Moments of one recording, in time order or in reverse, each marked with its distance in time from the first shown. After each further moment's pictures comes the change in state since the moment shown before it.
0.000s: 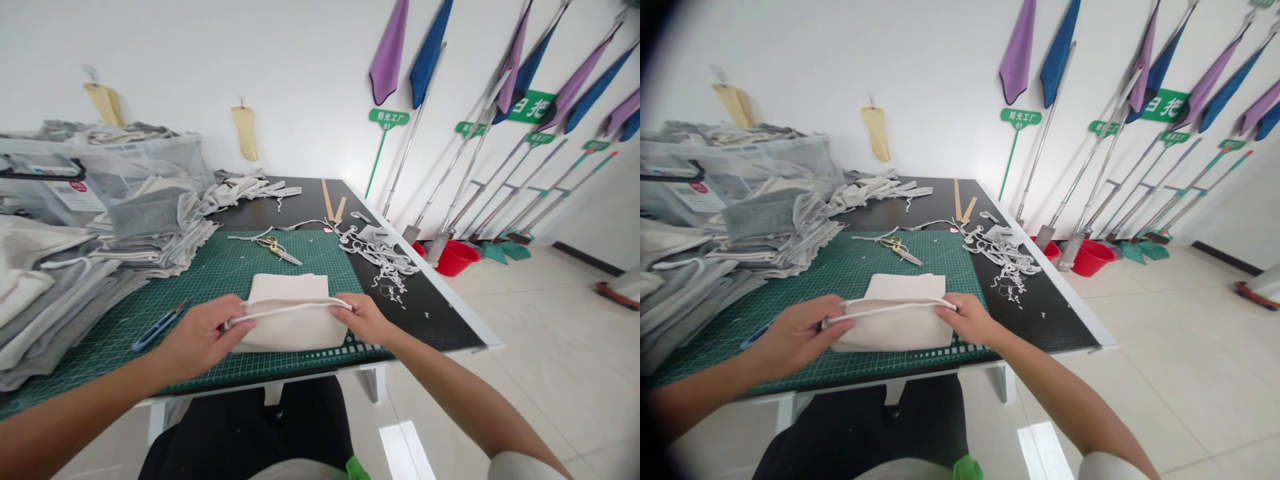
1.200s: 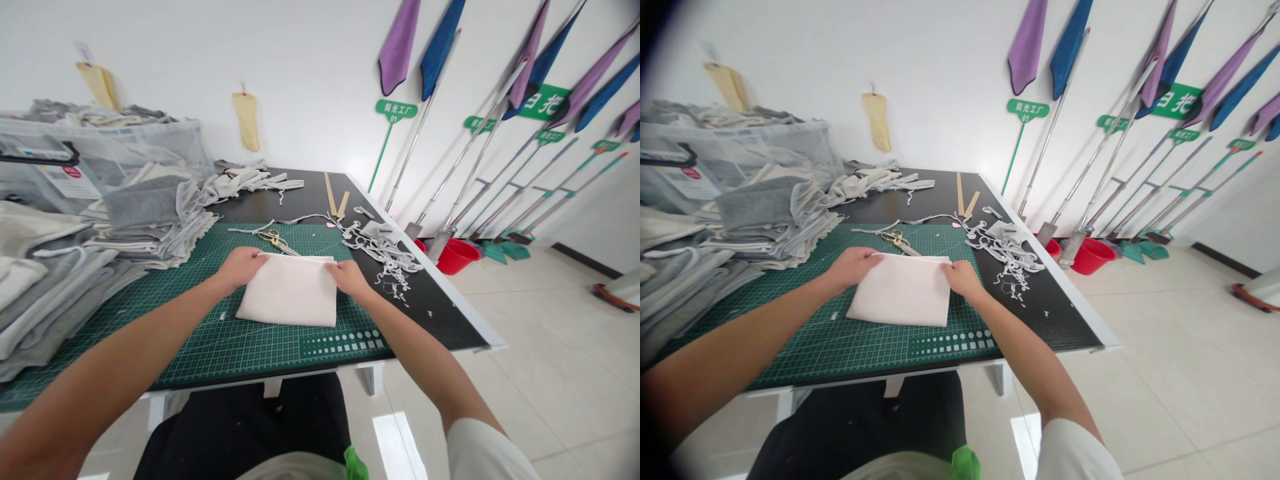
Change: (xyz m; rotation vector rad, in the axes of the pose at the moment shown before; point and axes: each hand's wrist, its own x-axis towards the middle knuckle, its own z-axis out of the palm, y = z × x) left_hand 0.099 -0.091 0.051 -0.122 0.011 -0.551; right_hand 0.078 0.070 0.003 -0.294 0.241 0.483
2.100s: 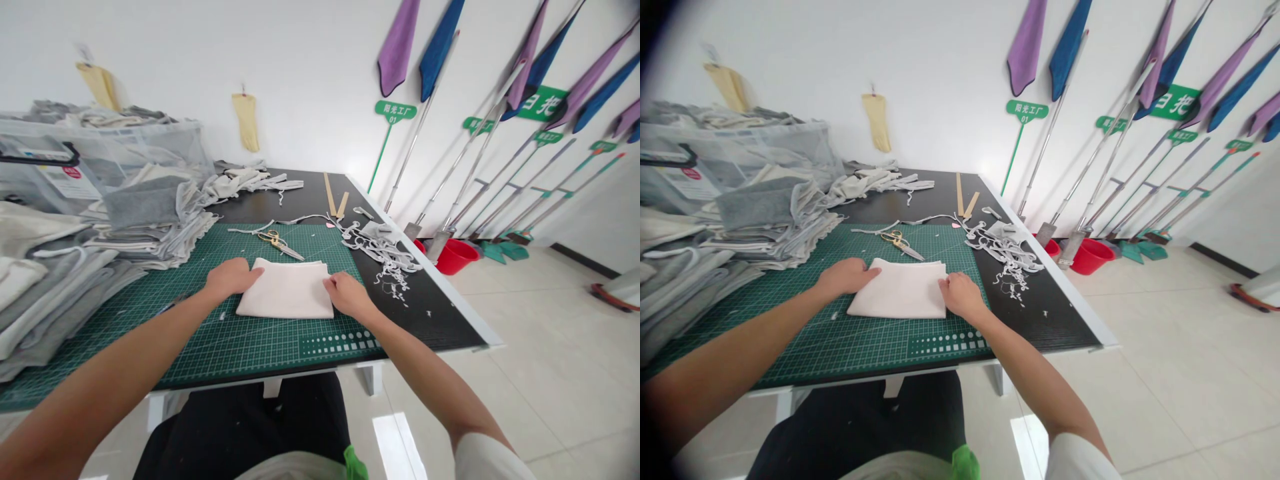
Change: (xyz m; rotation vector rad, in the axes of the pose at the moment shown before) left_hand 0.002 -0.022 0.003 0.422 -0.121 -0.223; right_hand -0.043 -0.016 -0.001 -0.514 -0.014 -0.093
